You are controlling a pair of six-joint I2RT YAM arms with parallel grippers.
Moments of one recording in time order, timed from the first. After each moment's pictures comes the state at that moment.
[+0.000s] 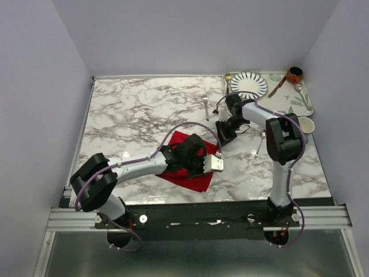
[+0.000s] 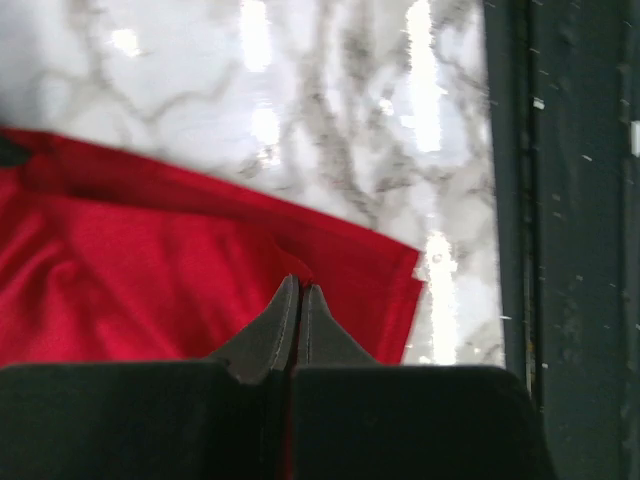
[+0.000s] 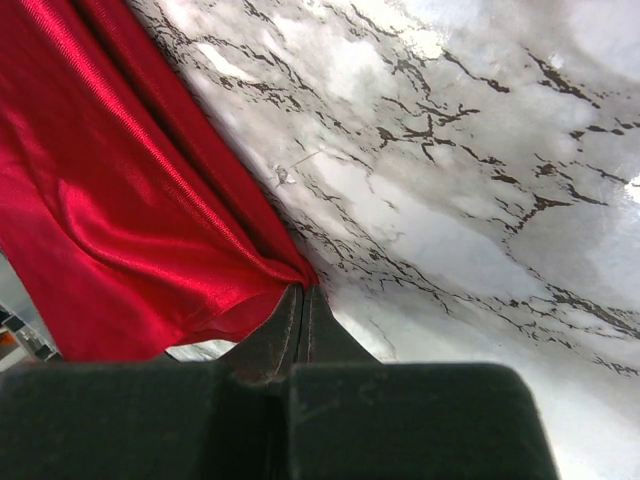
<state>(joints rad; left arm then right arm) -1.02 1.52 0.90 -0.25 0.41 0.52 0.32 2.08 1.47 -0.86 -0.55 -0.08</state>
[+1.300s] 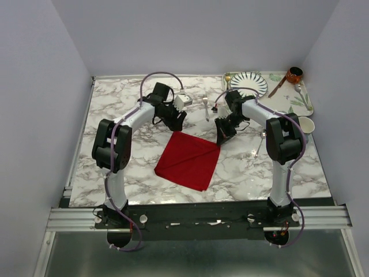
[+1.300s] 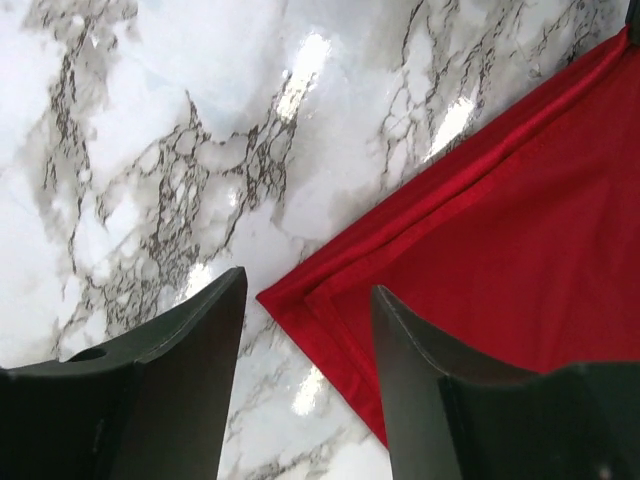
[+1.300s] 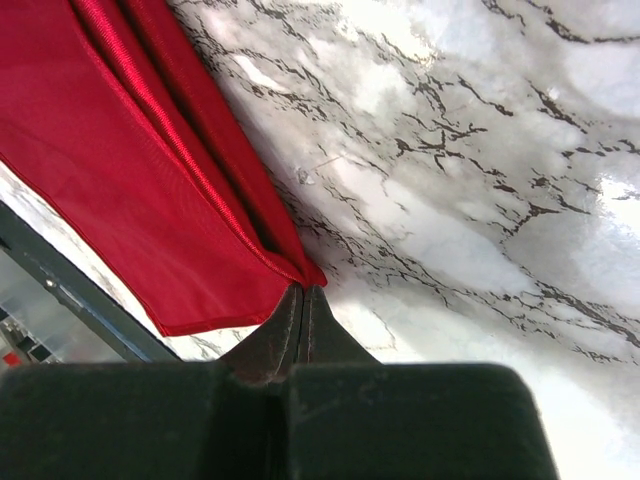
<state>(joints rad) -0.37 1.95 1.46 -0.48 0.53 0.46 0.32 2.08 1.53 -0.91 -0.55 -0.12</state>
